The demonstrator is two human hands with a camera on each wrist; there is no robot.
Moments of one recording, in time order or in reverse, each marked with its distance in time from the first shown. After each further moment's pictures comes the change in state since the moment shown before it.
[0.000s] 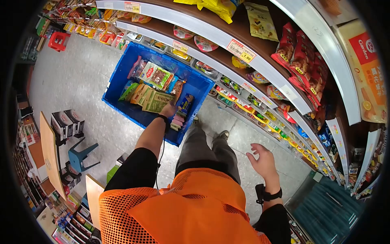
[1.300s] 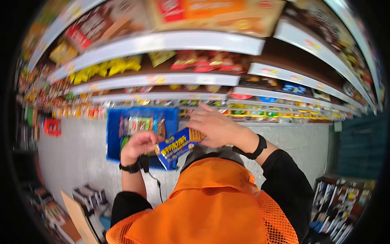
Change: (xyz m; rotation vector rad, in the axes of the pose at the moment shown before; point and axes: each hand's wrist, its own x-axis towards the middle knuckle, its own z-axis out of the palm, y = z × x) left_hand -0.274 0.325 -0.236 -0.687 -0.801 0.689; right_hand 0.023 -0.080 -0.102 -0.225 0.117 -0.810
